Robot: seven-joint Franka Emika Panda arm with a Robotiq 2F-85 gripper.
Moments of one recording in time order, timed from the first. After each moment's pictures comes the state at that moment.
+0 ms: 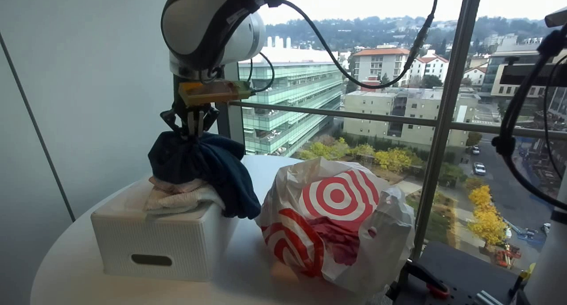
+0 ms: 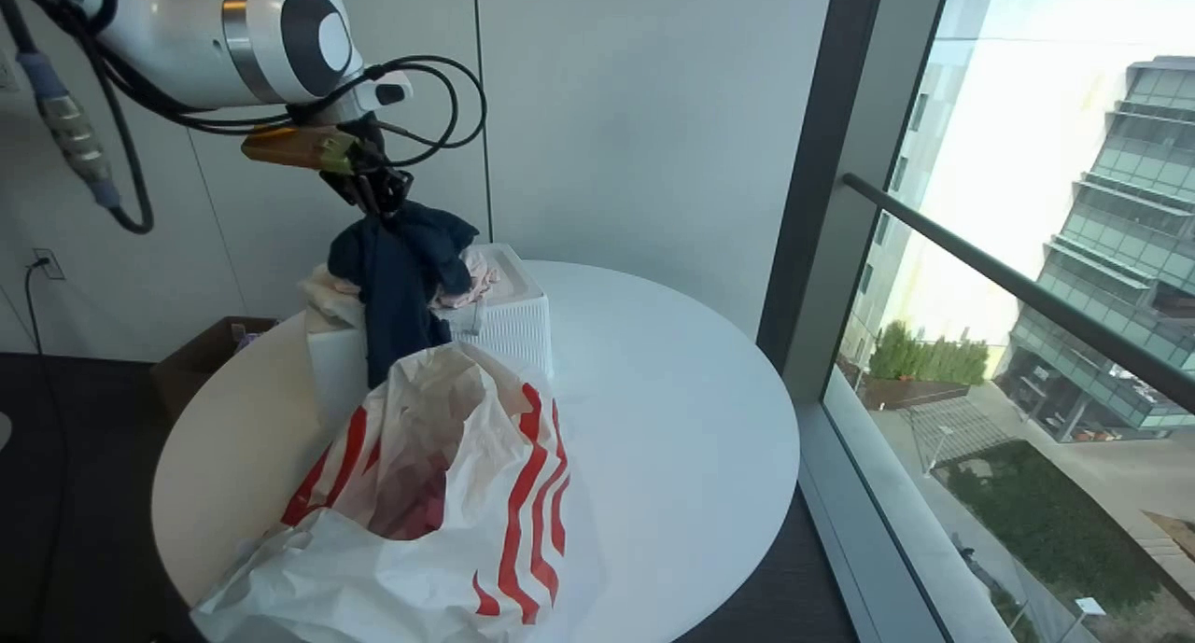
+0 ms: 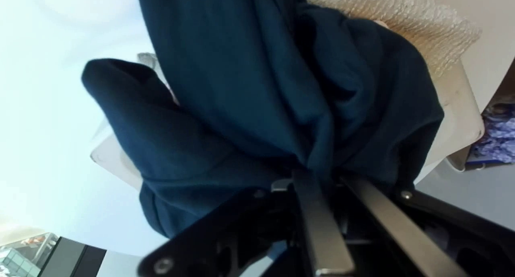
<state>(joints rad) 0.09 0.22 0.21 -1.93 -0.18 2.47 0.37</state>
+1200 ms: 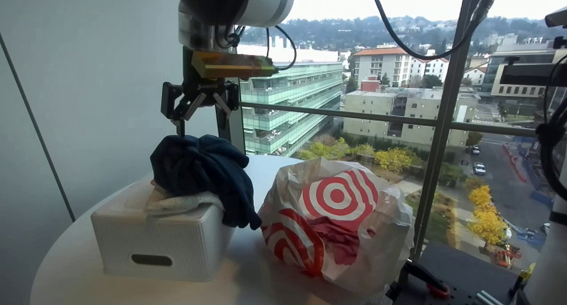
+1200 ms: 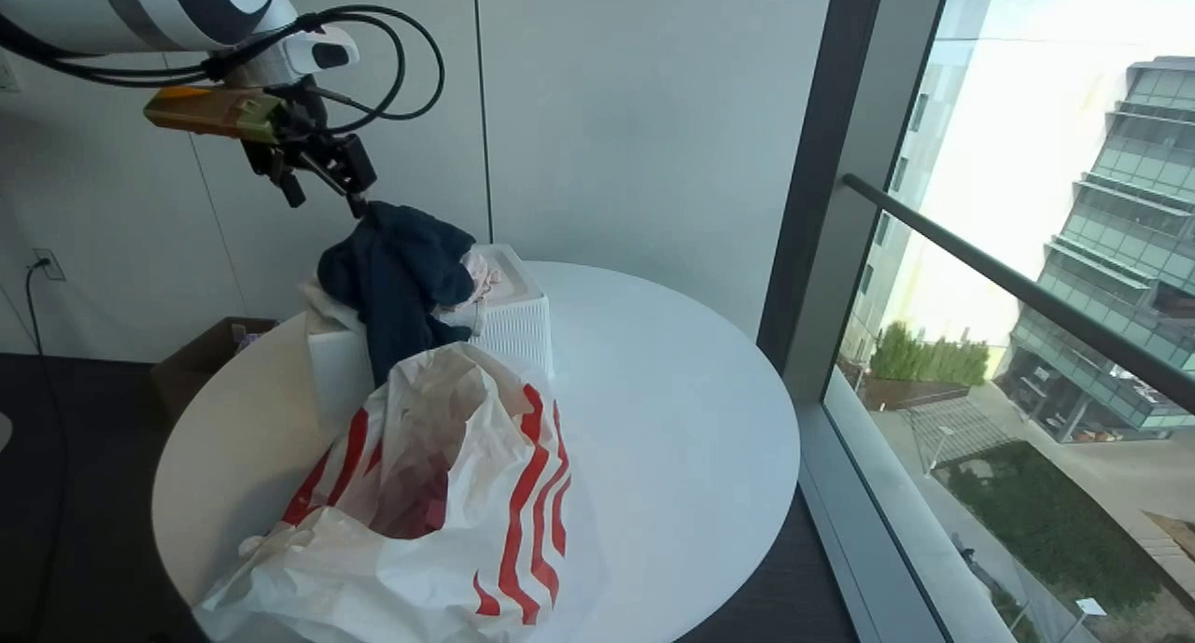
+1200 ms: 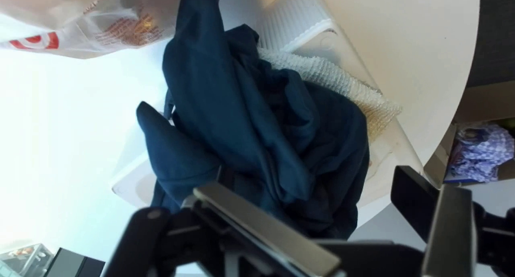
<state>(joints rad) 0.17 -0.06 0.17 -2.14 -0.09 2.38 0.34</state>
